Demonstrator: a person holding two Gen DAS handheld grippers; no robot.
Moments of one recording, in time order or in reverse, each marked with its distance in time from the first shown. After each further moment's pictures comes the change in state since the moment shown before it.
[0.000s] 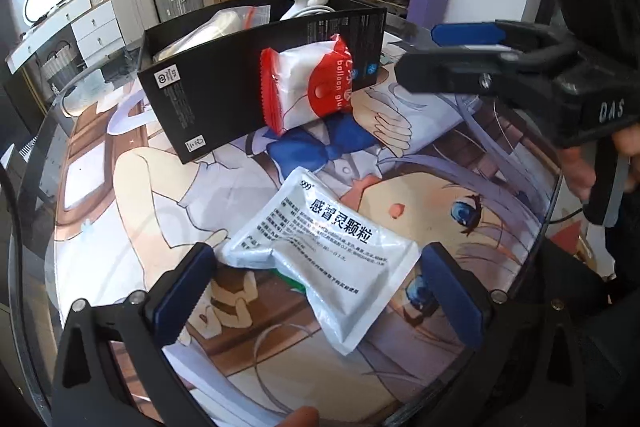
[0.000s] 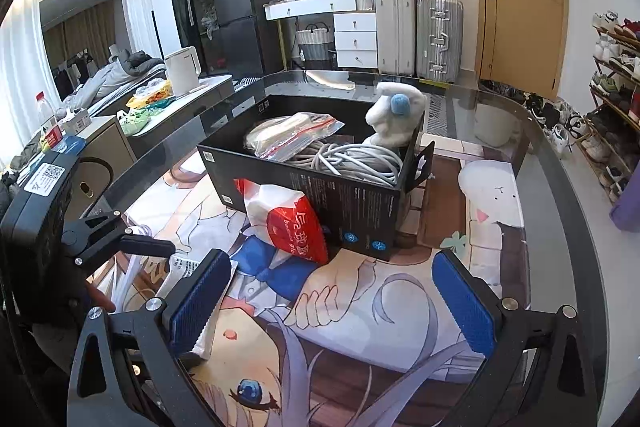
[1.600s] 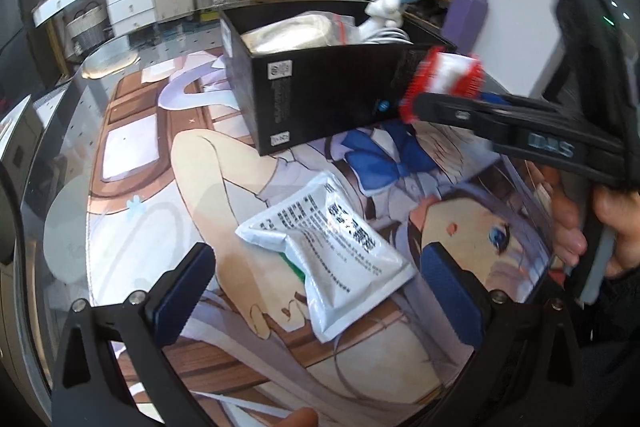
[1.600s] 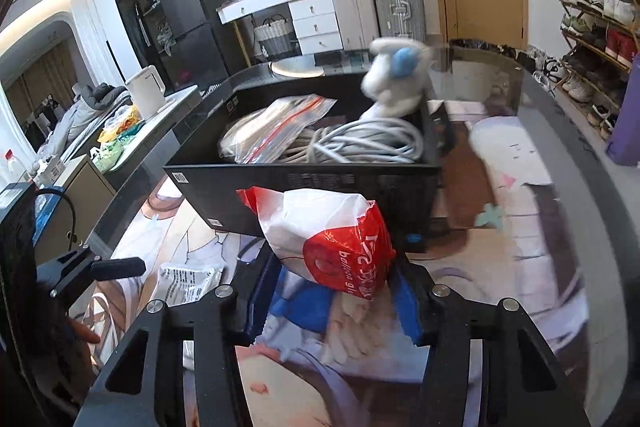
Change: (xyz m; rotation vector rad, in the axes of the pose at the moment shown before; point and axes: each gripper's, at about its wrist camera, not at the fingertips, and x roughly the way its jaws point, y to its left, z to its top) left arm -0.015 0.048 0.000 -0.180 -0.001 0.020; right arm 0.039 0.009 0.003 0.215 0.027 -0.053
